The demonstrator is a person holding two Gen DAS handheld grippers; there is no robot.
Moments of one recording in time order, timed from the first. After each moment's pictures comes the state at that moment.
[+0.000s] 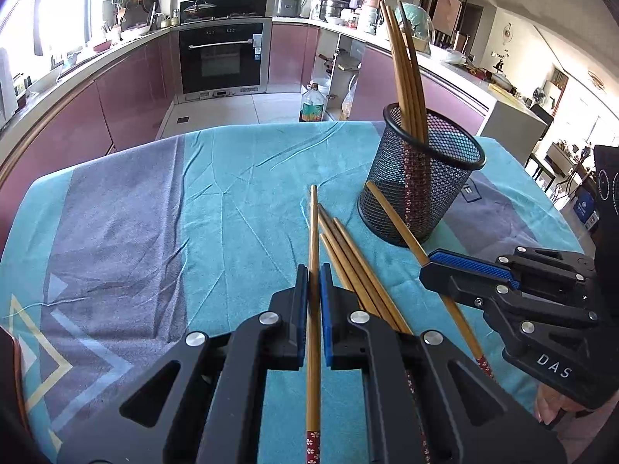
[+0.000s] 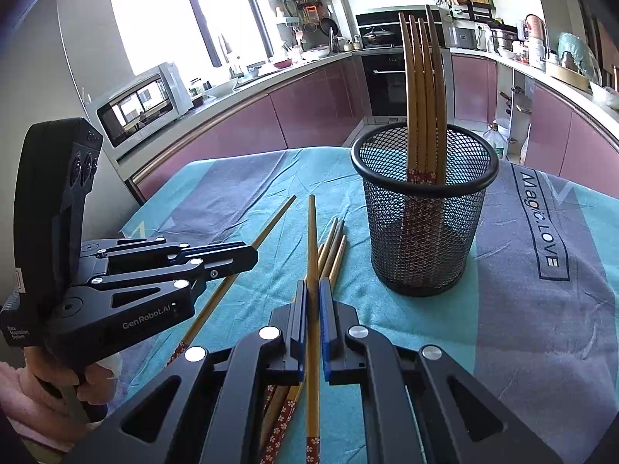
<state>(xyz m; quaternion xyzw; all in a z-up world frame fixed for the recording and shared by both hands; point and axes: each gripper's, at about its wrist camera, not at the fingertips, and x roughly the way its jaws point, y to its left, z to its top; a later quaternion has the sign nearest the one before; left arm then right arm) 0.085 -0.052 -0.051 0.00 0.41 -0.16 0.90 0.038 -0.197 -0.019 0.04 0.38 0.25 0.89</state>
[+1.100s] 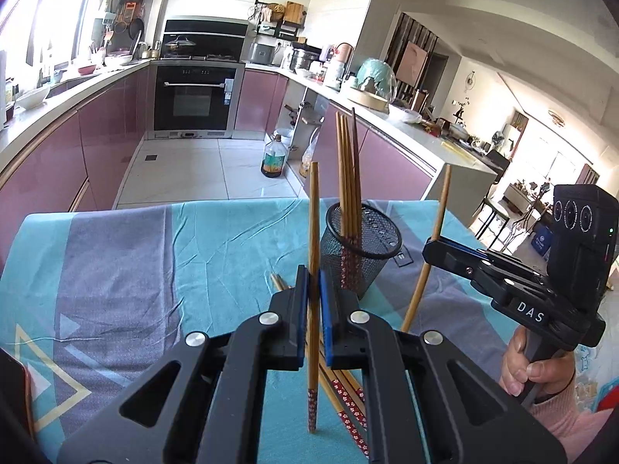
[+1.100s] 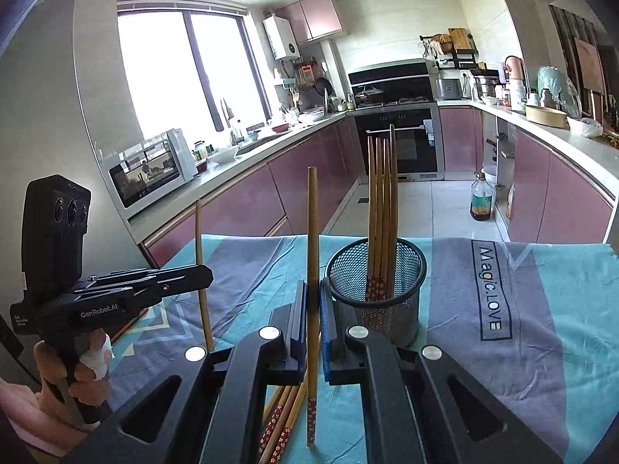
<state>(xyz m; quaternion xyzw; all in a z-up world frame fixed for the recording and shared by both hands) 0.049 -0.016 0.038 -0.06 0.32 -0.23 0.92 0.021 -0.244 0.050 0.07 0.27 0.24 0.93</state>
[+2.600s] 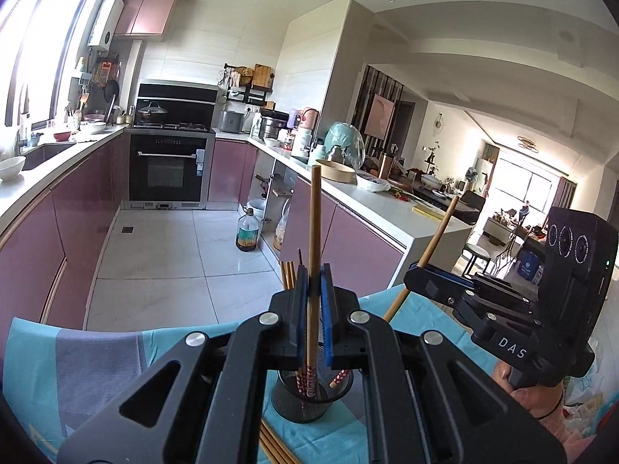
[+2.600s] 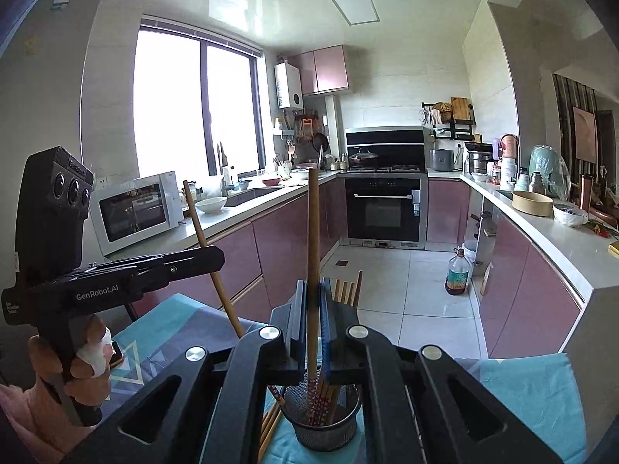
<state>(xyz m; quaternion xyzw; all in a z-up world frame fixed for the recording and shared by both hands) 0.086 -0.057 0.161 -0.06 0.20 -0.27 0.94 0.055 -0.266 0.138 0.02 0.17 0.21 0.96</state>
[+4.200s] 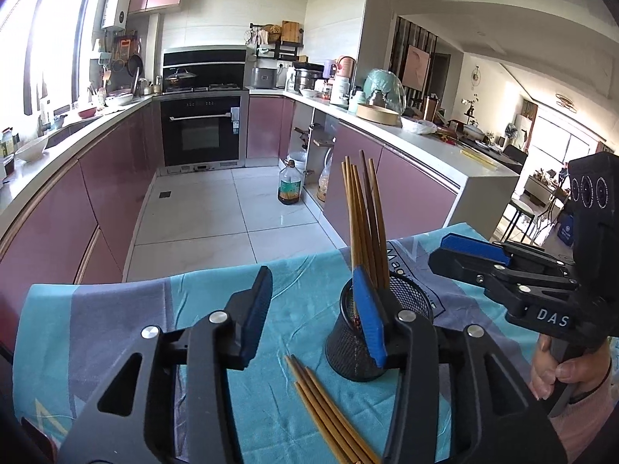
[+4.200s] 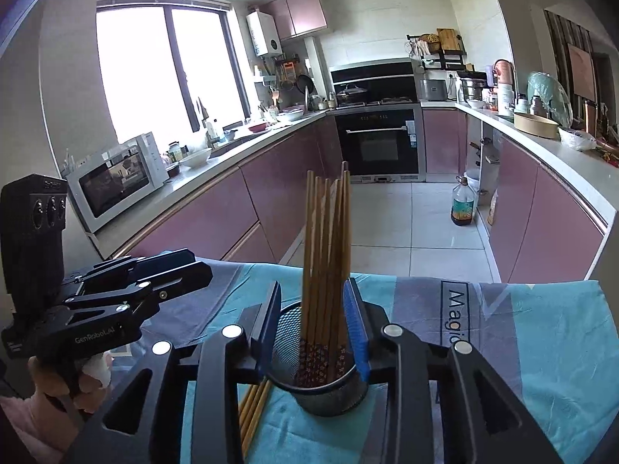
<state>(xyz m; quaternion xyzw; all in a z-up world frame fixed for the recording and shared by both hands) 0.128 -0.054 0.071 -0.01 0.28 -0.20 0.94 0.085 -0.259 0.068 0.05 0.28 0.21 0.93</state>
